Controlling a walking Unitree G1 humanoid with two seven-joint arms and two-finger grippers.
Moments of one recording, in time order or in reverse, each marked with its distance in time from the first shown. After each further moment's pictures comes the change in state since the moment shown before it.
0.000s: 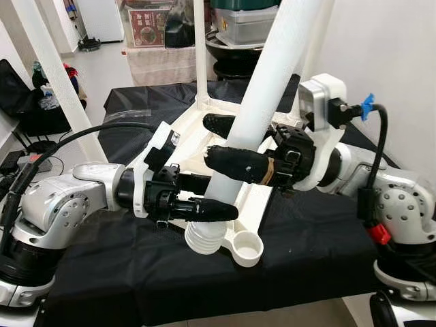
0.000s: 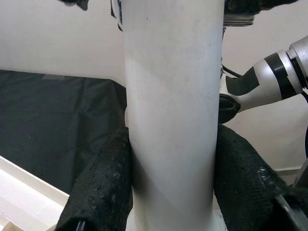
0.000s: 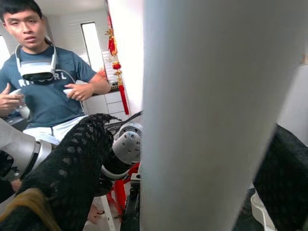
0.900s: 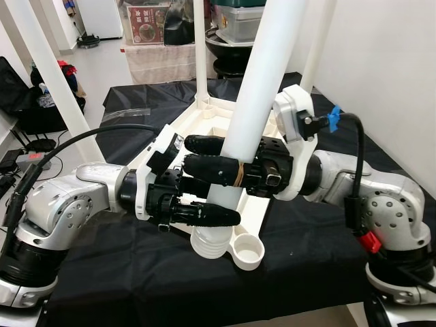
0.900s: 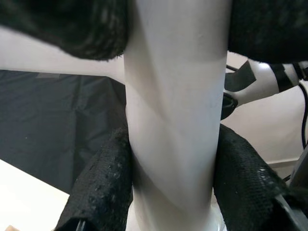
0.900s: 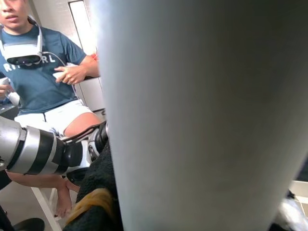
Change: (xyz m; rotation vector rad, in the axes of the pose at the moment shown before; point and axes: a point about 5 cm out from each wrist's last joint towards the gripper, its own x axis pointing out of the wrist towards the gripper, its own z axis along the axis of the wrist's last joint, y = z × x) left arm 0.004 0.000 -0.002 0.030 0.025 -0.006; right arm 0.015 0.003 -0.015 0.019 0.099 -0.054
